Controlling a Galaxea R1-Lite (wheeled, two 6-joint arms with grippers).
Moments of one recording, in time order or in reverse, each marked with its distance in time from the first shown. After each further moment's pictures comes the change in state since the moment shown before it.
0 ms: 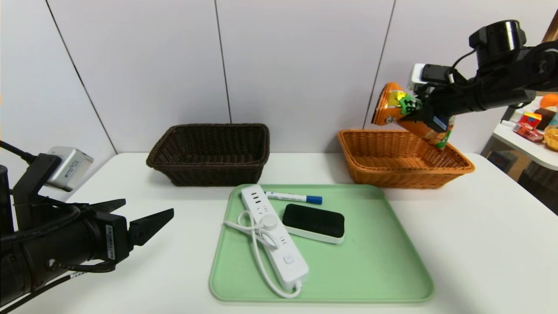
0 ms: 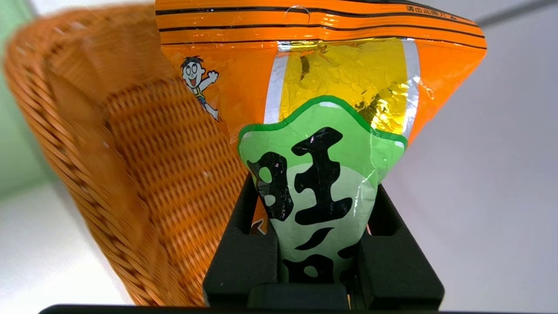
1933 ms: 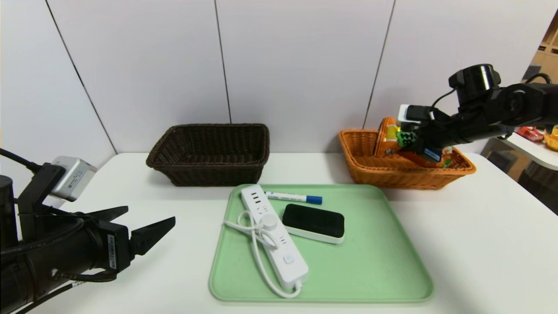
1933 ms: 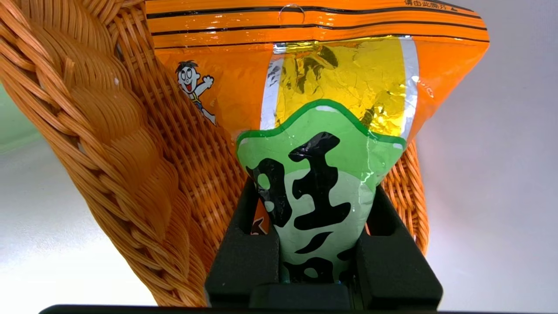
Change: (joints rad) left arm 0.000 -0.001 0.047 -0.036 -0.020 0.002; right arm -0.017 0.020 0.253 -0.151 -0.113 -0.023
